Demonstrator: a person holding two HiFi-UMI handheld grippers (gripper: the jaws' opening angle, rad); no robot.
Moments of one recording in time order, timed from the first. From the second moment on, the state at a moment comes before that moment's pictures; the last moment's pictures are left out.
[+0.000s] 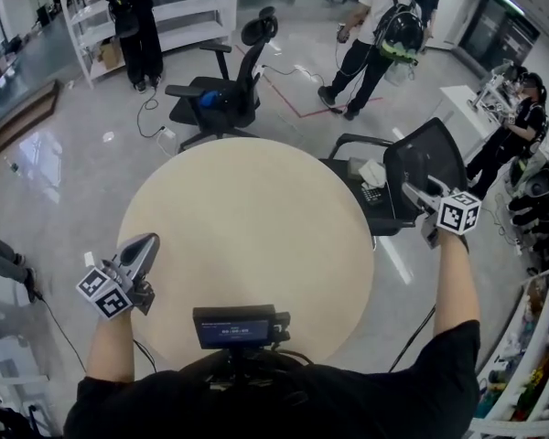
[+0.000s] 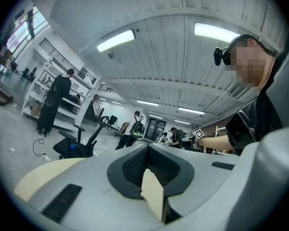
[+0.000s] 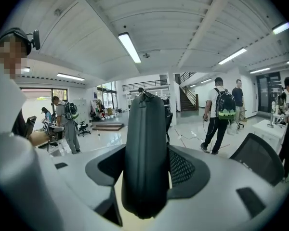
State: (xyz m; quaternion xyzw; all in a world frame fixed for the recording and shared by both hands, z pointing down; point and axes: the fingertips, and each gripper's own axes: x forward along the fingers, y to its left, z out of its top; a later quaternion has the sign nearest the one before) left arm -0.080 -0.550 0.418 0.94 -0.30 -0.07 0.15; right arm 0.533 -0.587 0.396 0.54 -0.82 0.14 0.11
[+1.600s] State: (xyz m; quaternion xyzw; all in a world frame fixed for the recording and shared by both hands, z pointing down) left arm -0.109 -0.753 0.637 0.92 -0.29 -0.06 0.26; right arm 0.348 -0.964 0.660 0.51 -0.83 0.21 0.07
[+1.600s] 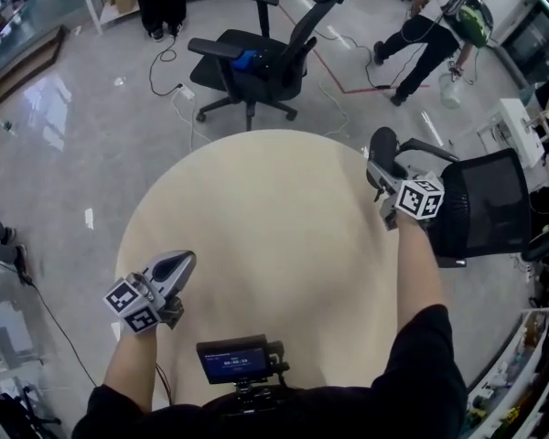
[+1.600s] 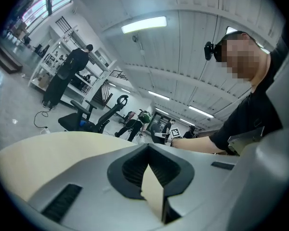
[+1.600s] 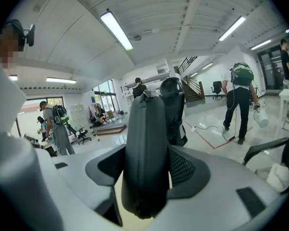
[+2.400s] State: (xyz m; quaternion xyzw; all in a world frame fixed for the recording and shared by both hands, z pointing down) left arm -0.112 -0.763 0.694 0.91 -0.28 -0.08 0.28; right arm 0.221 -1.001 0.762 0.43 -0.87 0.23 0.07
